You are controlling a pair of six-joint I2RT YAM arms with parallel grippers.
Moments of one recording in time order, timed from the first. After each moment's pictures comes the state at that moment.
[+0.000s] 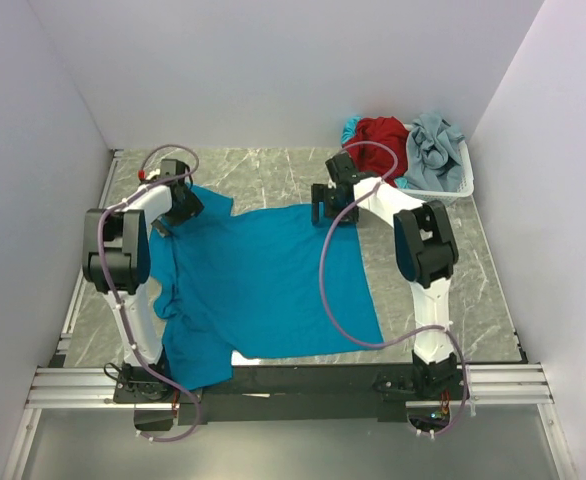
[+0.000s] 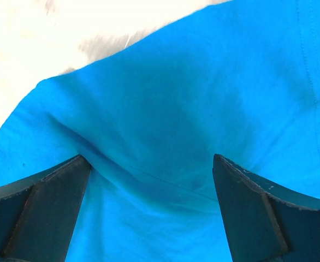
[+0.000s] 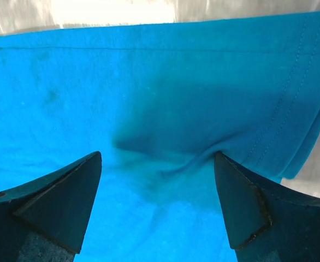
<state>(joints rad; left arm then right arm) -0.03 1.99 1.37 -0.49 -0.29 -0.74 0.38 2.15 1.63 -0.57 -0.04 0.36</state>
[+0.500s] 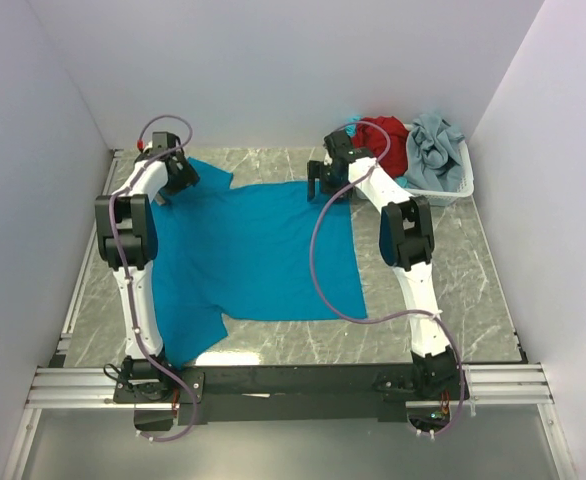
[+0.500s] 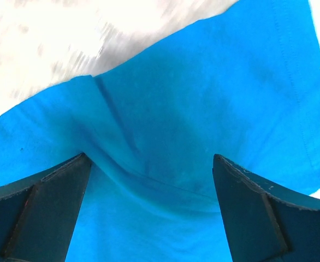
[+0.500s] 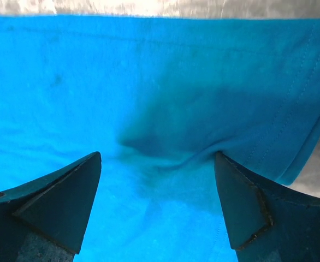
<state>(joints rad) 0.03 2.31 1.88 -0.56 -0.19 -0.62 0.33 2.48 2.21 -0.78 -0.10 0.31</state>
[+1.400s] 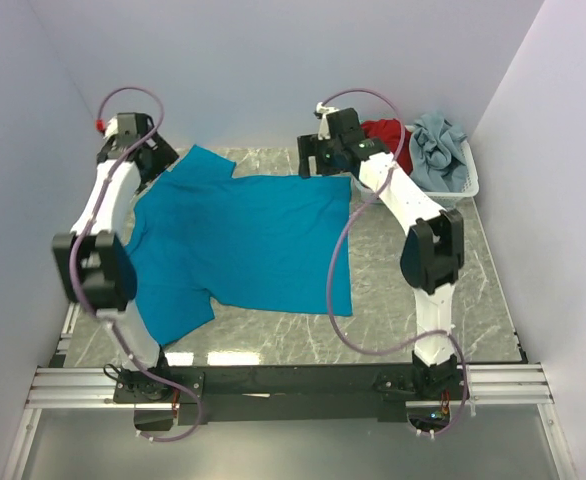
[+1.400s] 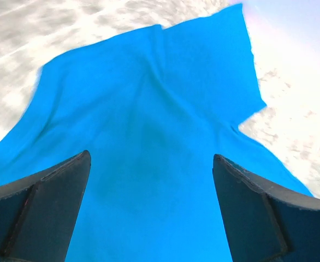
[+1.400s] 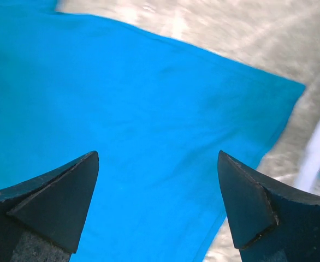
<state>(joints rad) 0.05 1.90 1.74 -0.64 -0.21 -0.67 0.39 2.13 2.02 -0.63 -0.09 0.16</state>
